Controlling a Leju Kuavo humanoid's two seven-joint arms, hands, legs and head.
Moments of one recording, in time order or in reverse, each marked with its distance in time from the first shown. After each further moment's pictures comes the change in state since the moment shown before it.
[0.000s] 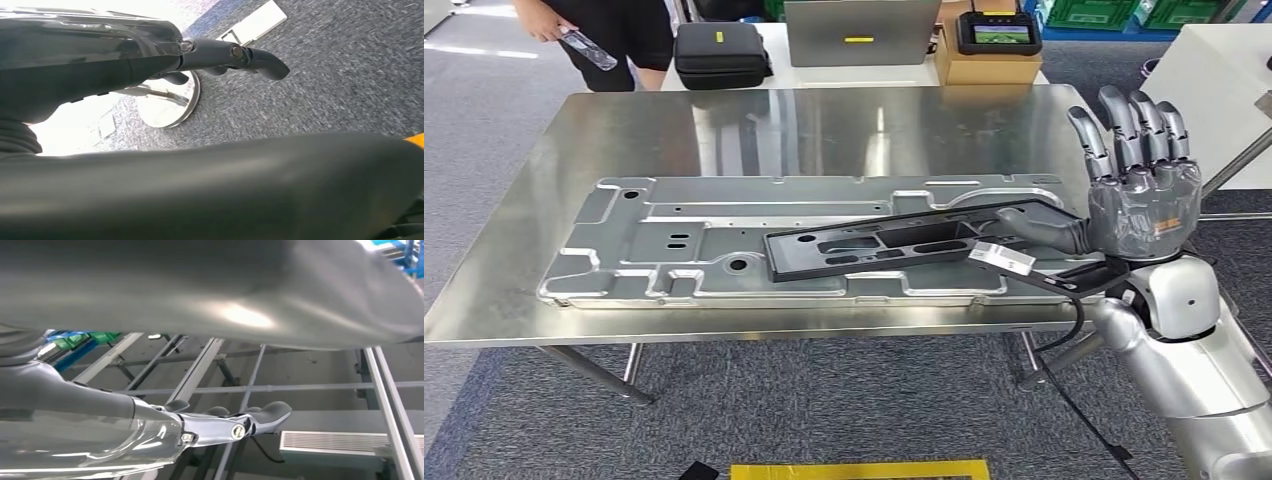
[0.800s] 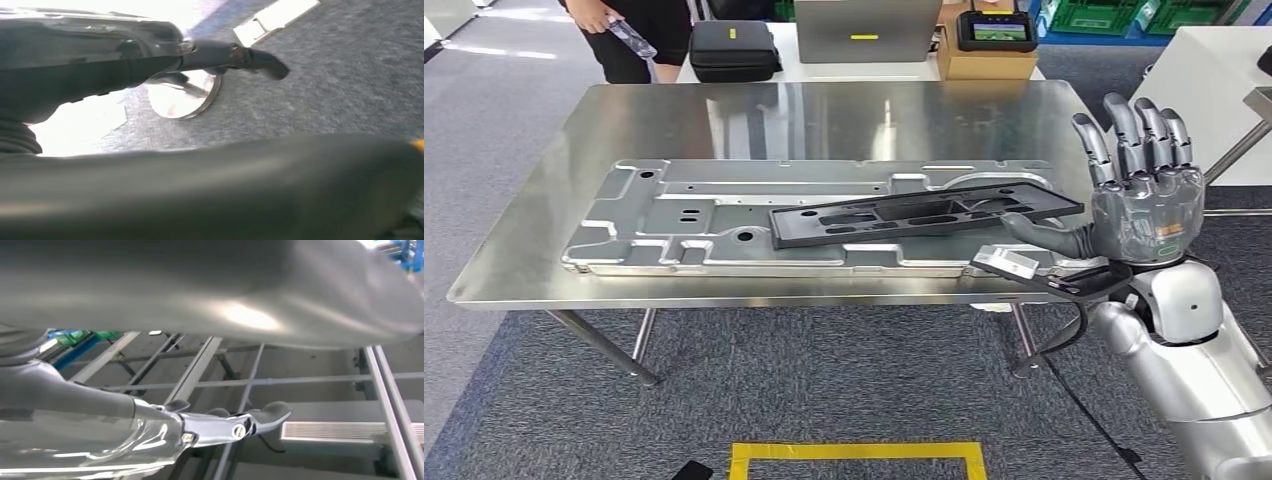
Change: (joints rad) left arm -0.004 0.006 0.007 0.000 0.000 -0.002 0.010; right arm 0.016 -0.001 -0.015 0.009 0.006 -0.011 -0.009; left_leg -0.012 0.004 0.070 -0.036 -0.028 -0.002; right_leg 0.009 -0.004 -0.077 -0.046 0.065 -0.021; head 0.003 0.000
